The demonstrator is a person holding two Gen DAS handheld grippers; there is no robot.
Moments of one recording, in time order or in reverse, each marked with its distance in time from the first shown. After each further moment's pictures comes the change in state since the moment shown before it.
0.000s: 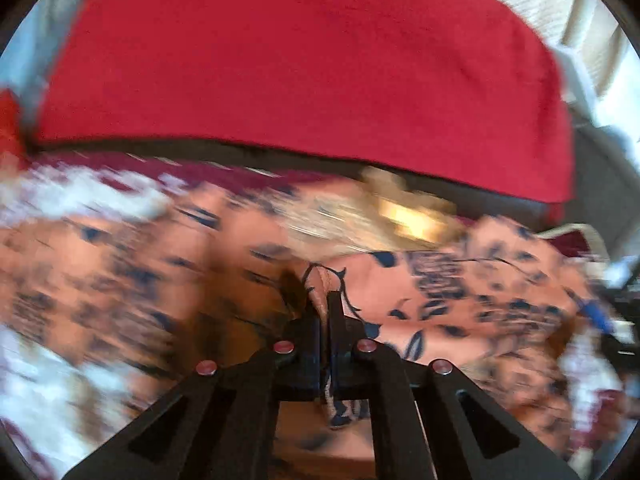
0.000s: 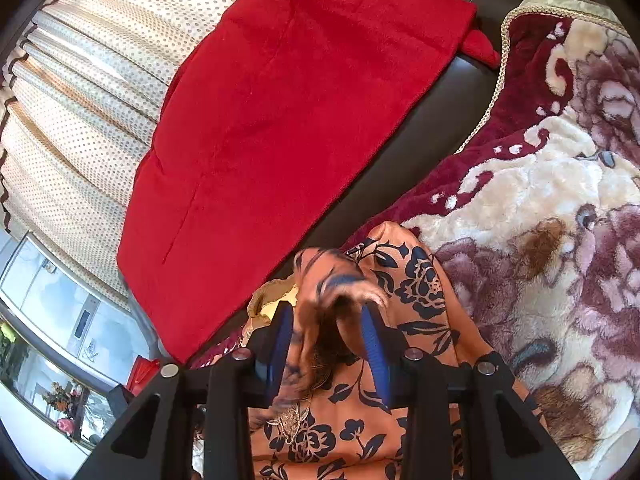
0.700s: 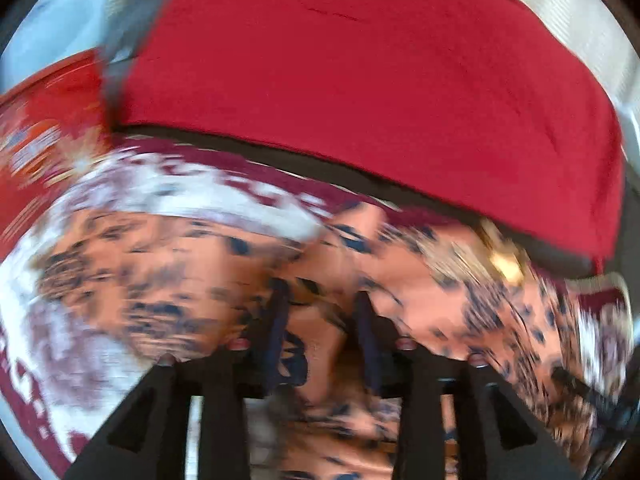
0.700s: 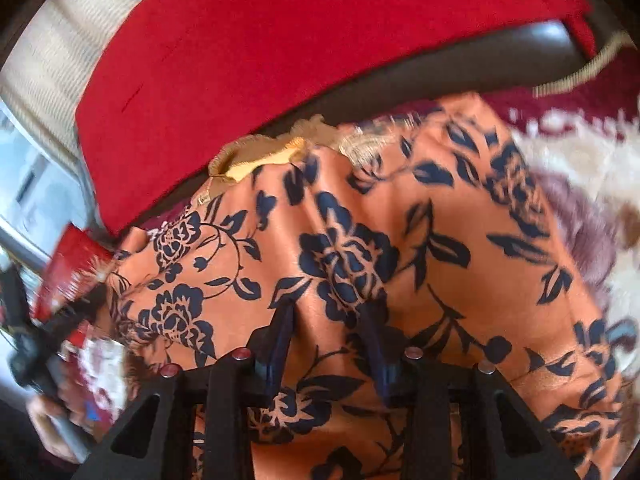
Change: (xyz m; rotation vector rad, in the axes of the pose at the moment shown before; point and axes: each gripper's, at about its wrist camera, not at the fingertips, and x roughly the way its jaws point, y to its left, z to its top) left arm -0.043 0.124 0.013 -0.228 -0.028 0.116; right arm 0.101 0.055 -0.067 -0.358 0.330 -0.208
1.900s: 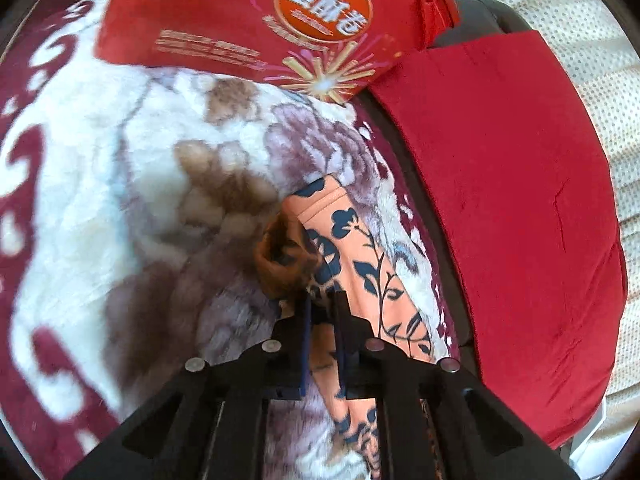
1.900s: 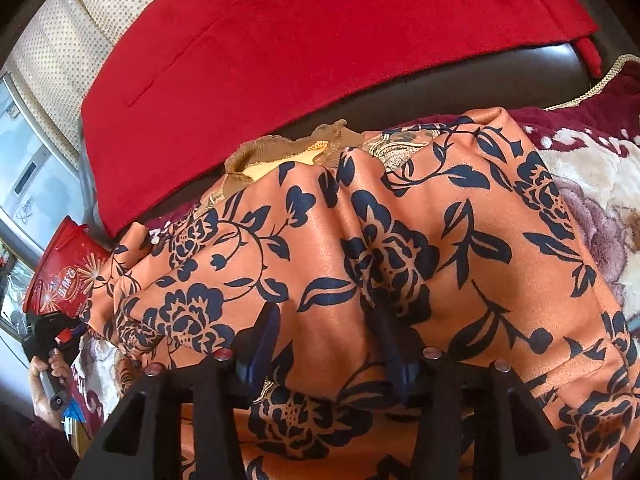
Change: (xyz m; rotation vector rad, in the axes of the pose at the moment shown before) left arm 0.017 0.224 -0.004 -0.806 0.011 -0.049; right arm 0.033 0.031 -0.014 -0.011 -0.046 -0.001
